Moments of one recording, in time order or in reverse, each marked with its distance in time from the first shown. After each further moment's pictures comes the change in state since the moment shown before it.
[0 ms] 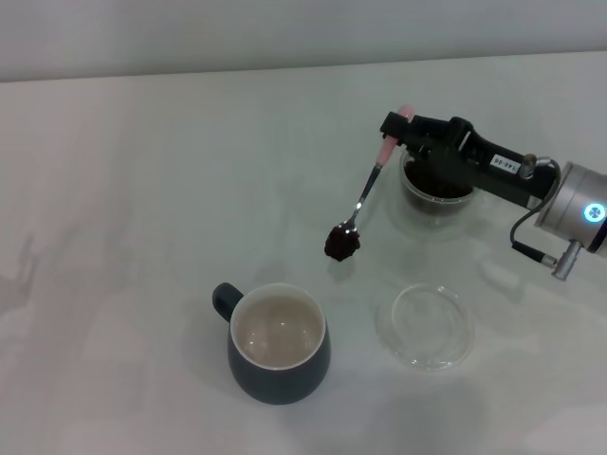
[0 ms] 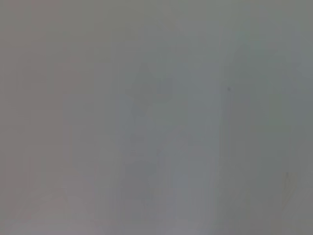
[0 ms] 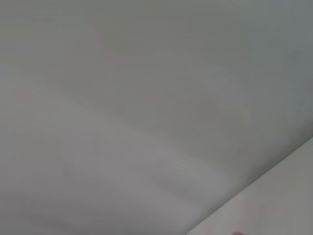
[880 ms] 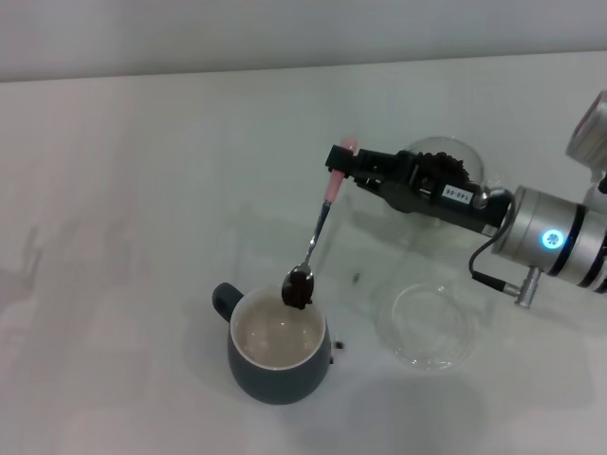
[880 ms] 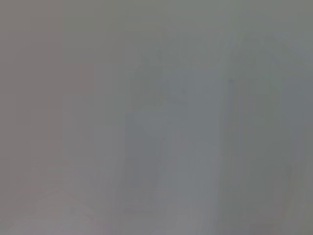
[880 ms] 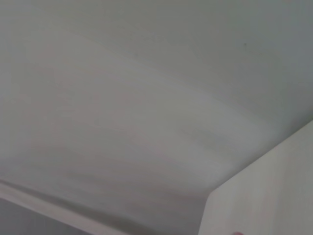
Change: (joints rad) left arm -0.022 -0.001 -0.001 -0.001 -0.002 0.033 0.000; right arm 0.079 0.004 -0.045 0.163 -0.003 0.075 -0.119
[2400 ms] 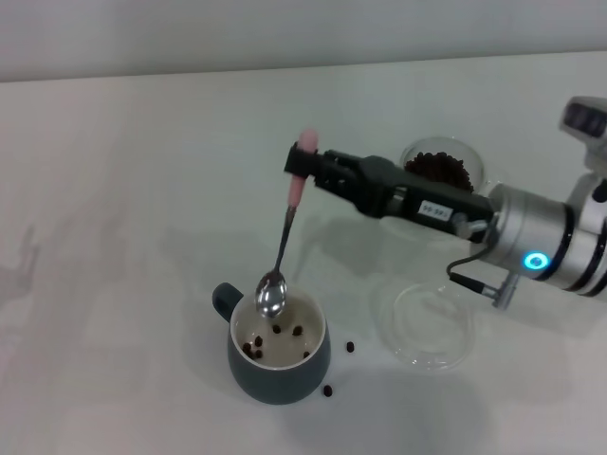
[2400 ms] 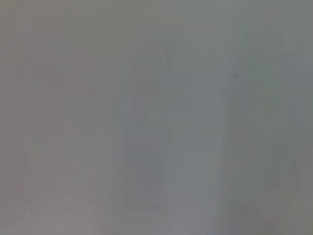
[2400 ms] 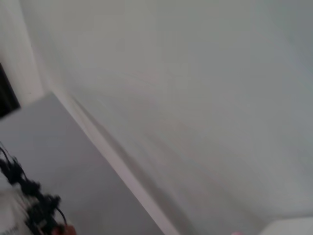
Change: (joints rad) left arm -0.008 0.001 -0.006 0.001 -0.004 0.024 0.000; right arm 0.062 0.000 0.036 0.094 -0.042 0.197 -0.517
